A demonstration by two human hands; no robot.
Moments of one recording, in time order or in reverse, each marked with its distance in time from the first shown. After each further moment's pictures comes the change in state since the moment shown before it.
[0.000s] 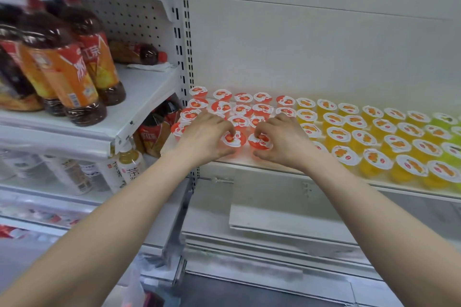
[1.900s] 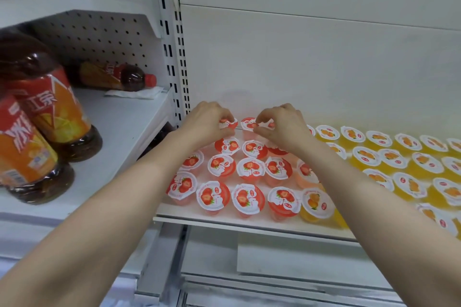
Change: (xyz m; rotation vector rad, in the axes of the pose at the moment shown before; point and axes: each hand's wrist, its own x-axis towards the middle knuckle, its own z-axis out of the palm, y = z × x) left_hand 0.152 -0.100 0.013 -0.083 -0.073 -0.087; right_hand 0.157 0.052 0.029 0.172 0.105 0.243
